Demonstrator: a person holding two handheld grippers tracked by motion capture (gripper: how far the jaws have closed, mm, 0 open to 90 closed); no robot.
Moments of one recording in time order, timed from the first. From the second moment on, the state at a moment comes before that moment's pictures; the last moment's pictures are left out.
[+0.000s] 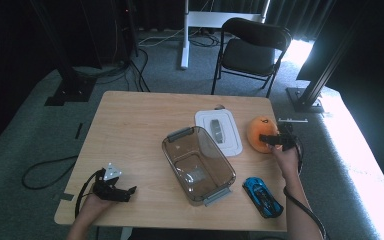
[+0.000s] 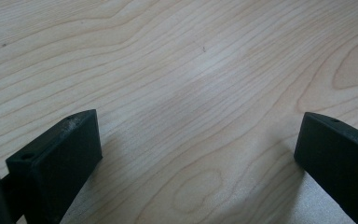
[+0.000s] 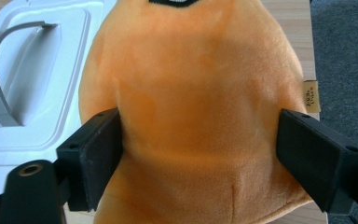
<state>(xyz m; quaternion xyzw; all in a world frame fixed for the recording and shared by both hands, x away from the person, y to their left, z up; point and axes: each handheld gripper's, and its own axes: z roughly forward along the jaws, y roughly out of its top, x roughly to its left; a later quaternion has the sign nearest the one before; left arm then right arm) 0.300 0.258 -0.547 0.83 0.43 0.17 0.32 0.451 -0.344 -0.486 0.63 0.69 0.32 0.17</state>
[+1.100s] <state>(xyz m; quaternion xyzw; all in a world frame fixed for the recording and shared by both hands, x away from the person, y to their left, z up) 0.300 0.258 -0.547 0.83 0.43 0.17 0.32 0.430 -0.343 -0.467 0.60 0.70 0.35 0.18</state>
